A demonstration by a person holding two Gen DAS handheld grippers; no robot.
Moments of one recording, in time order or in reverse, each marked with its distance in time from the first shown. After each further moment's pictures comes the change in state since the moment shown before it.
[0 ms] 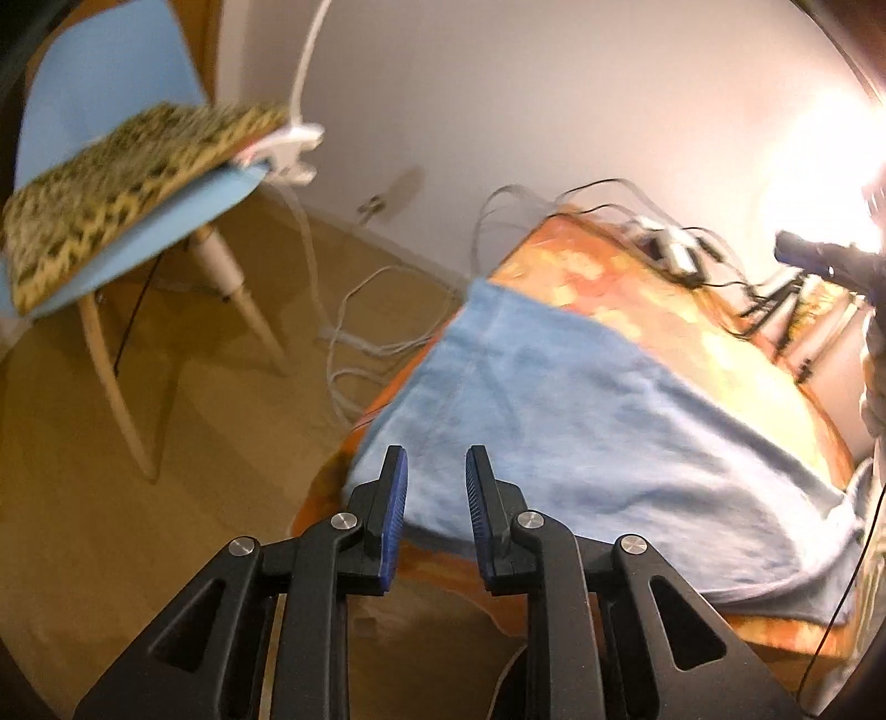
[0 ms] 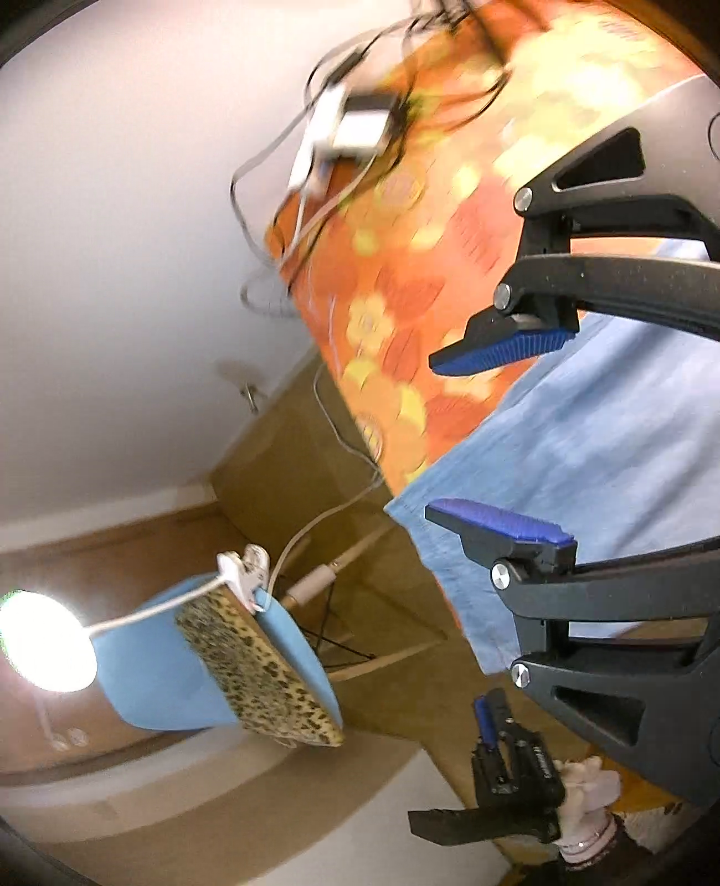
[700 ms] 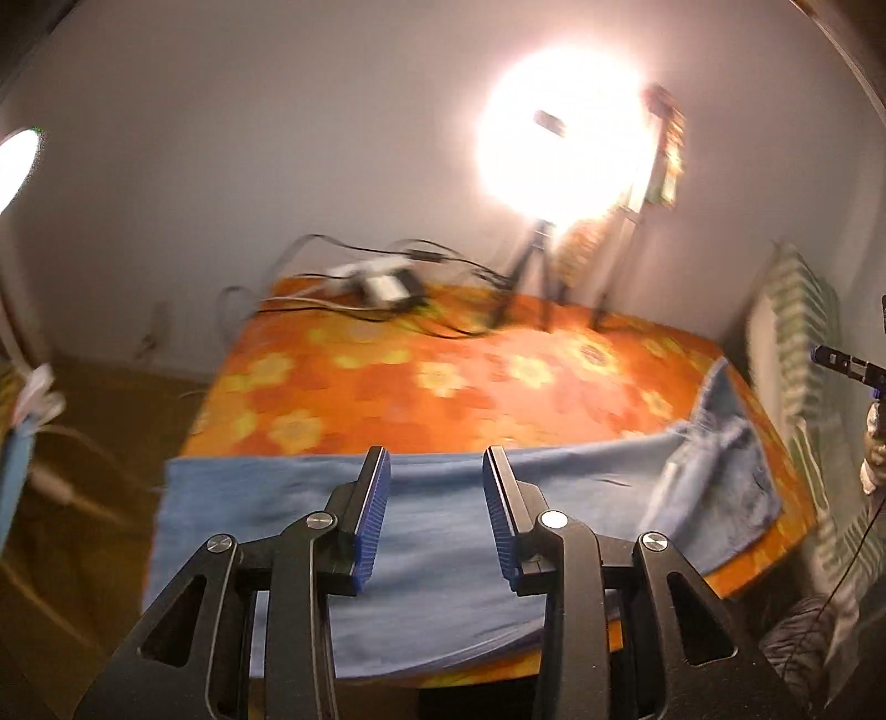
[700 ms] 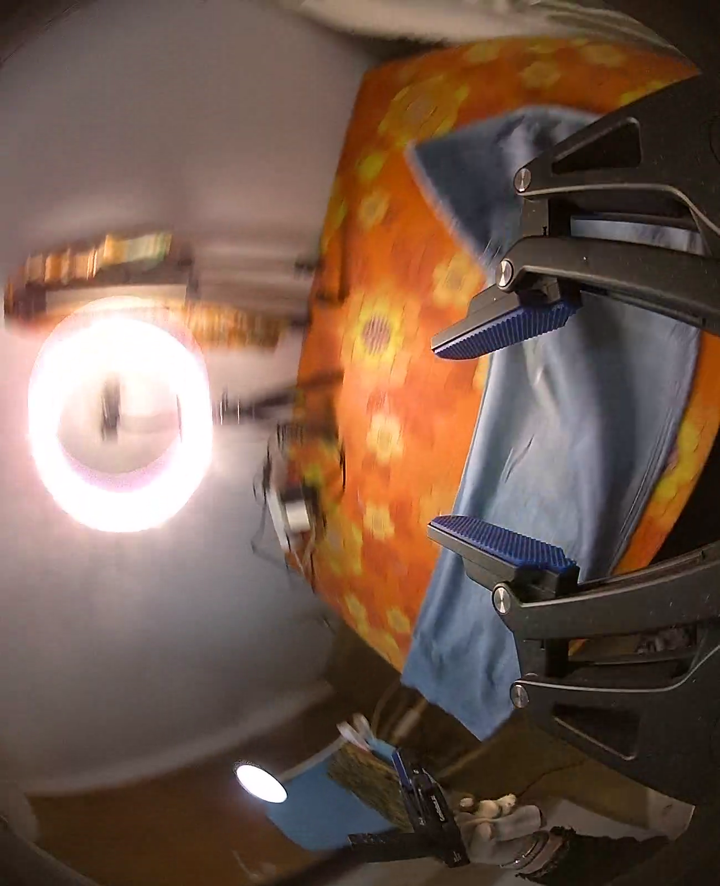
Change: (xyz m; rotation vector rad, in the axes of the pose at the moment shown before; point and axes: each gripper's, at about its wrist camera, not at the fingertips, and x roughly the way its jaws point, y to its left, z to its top) left arm -0.051 -0.242 0.052 0.469 -0.015 -0.362; right arm -0.369 -0.125 -0.233 0.474 -0.186 -0.453
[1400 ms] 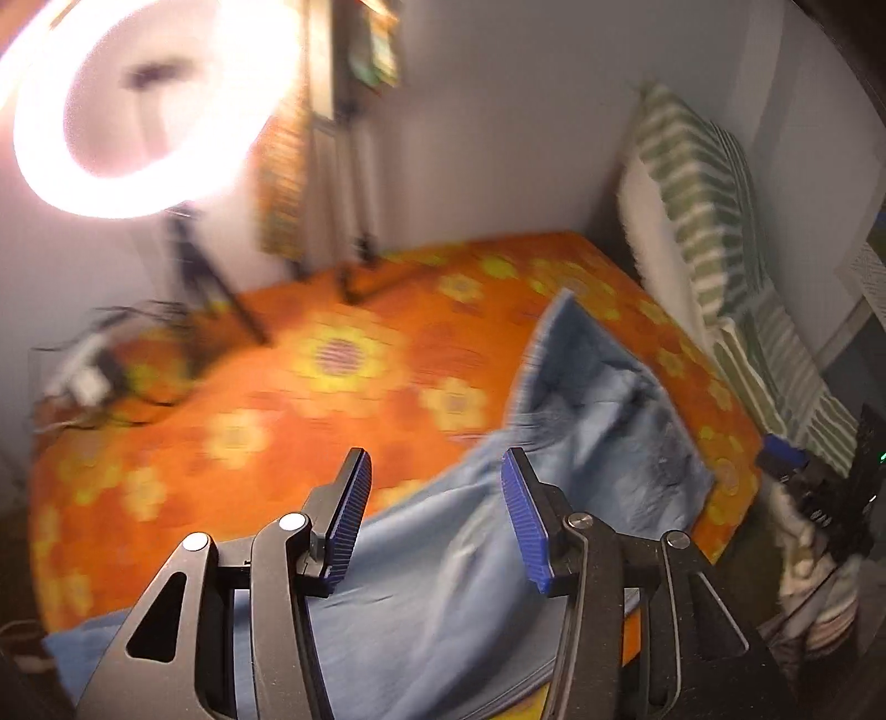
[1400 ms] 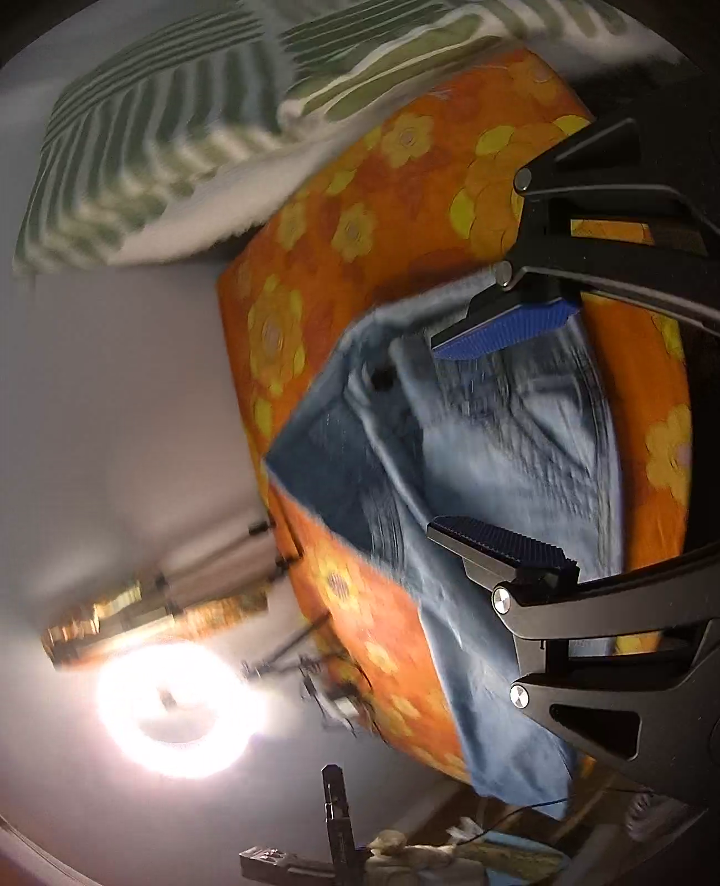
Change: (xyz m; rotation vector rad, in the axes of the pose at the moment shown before) left arm 0.163 -0.287 0.078 0.327 0.241 -0.244; right arm -0.055 -0.217 -0.180 0.390 -0.111 -0.285
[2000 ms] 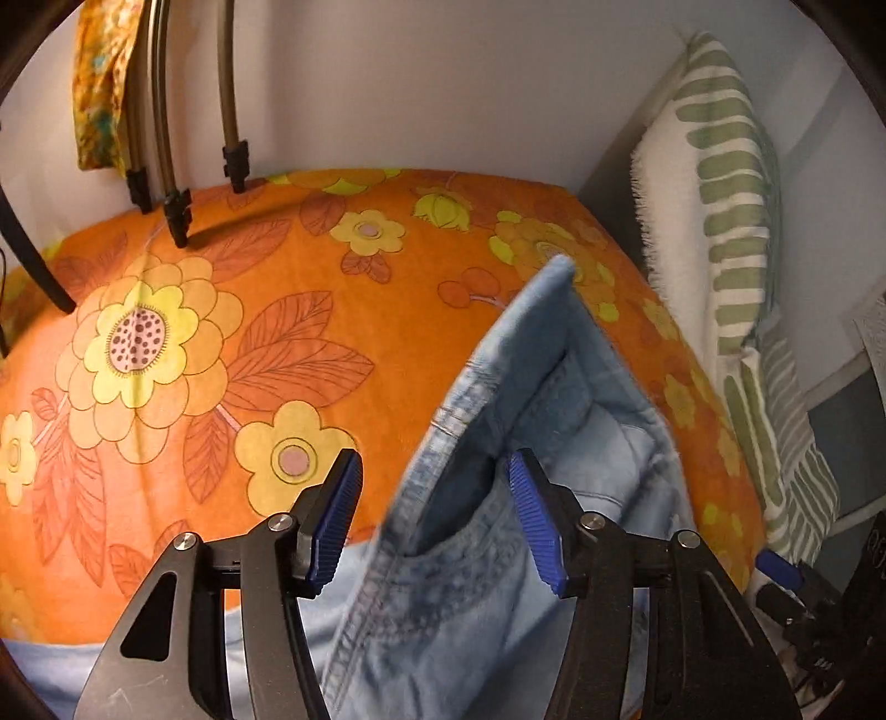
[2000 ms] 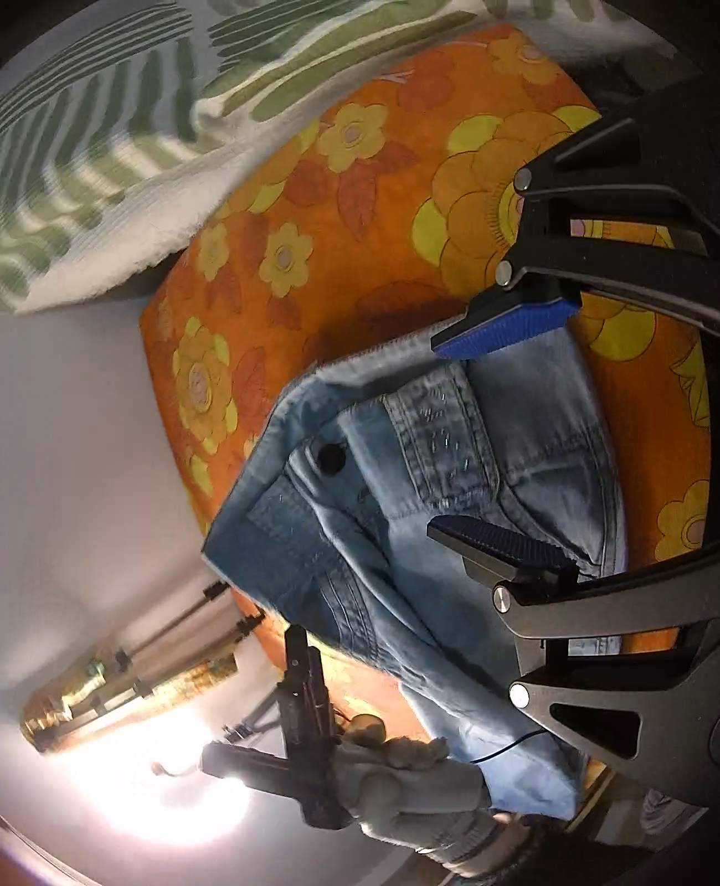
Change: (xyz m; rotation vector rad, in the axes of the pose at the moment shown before) left arm 0.179 -0.046 0.039 -0.141 0.101 -0.112; right arm 0.056 -0.060 -0.005 0.109 0.159 0.011
